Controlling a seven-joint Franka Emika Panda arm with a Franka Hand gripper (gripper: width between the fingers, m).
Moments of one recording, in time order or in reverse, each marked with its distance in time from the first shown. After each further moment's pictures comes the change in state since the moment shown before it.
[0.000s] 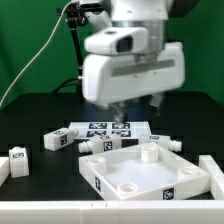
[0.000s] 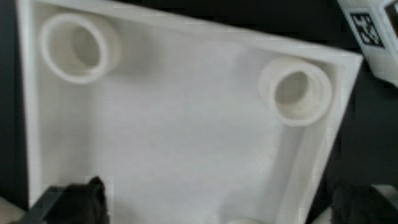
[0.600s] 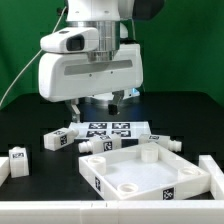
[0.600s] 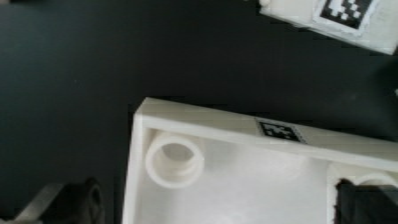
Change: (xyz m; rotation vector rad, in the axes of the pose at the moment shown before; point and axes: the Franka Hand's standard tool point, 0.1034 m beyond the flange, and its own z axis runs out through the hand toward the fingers) arm -0.044 0.025 0.008 -0.011 0.014 0.090
